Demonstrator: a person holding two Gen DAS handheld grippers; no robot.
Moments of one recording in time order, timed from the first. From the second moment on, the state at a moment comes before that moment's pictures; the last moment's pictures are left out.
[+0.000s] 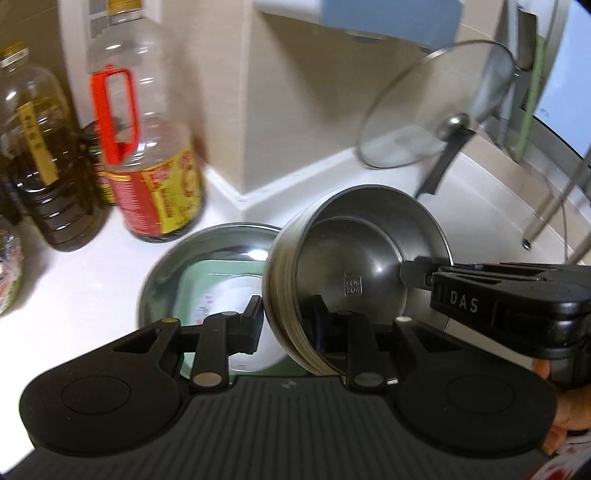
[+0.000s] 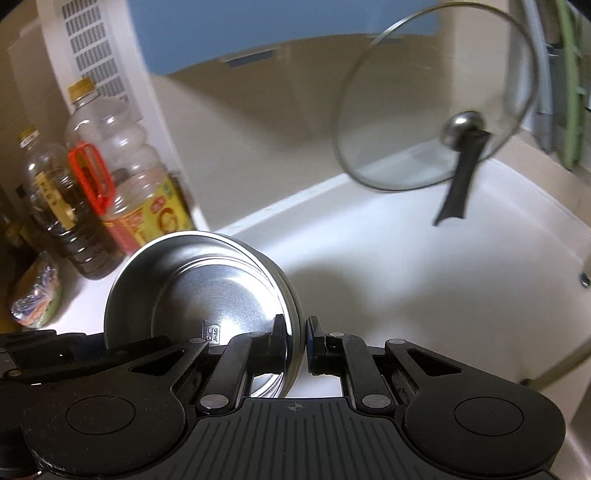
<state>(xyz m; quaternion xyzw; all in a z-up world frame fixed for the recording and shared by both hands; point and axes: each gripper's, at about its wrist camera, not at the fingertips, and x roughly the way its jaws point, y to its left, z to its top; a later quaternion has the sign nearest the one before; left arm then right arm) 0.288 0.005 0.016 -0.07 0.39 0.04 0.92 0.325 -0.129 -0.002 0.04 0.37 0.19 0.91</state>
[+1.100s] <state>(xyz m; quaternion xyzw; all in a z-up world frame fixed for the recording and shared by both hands) 0.303 0.071 -0.021 -0.12 0.46 0.08 0.88 0.365 -0.057 -0.038 -0.01 0.45 0.22 0.87</state>
